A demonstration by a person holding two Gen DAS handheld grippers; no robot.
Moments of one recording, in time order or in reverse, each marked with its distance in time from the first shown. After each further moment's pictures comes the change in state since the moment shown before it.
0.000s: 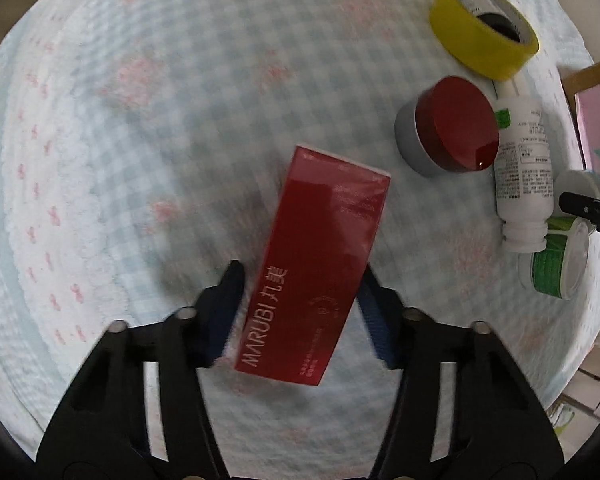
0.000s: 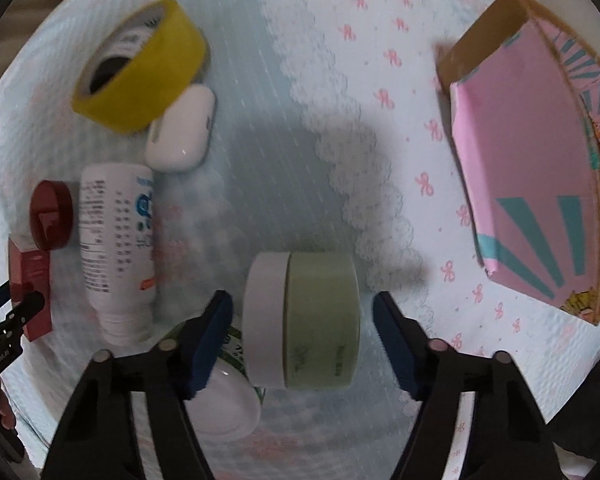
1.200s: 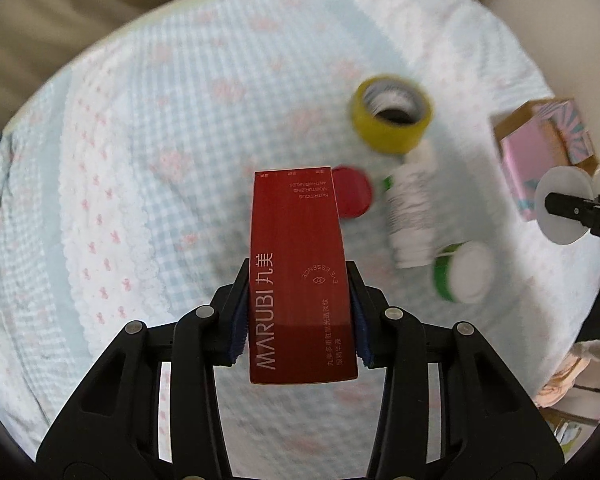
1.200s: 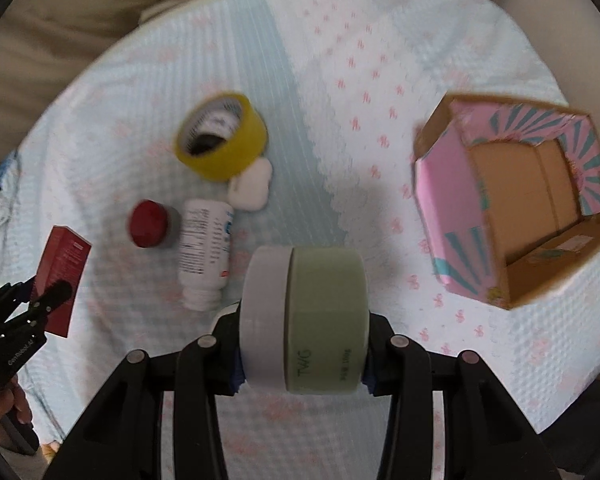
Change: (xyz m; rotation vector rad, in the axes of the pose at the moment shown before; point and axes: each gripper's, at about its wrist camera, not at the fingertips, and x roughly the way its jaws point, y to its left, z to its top) left arm -0.168 -0.050 -0.024 -0.003 -0.237 -0.009; right arm -0.124 -0.023 -0.030 -0.066 -0.185 0.110
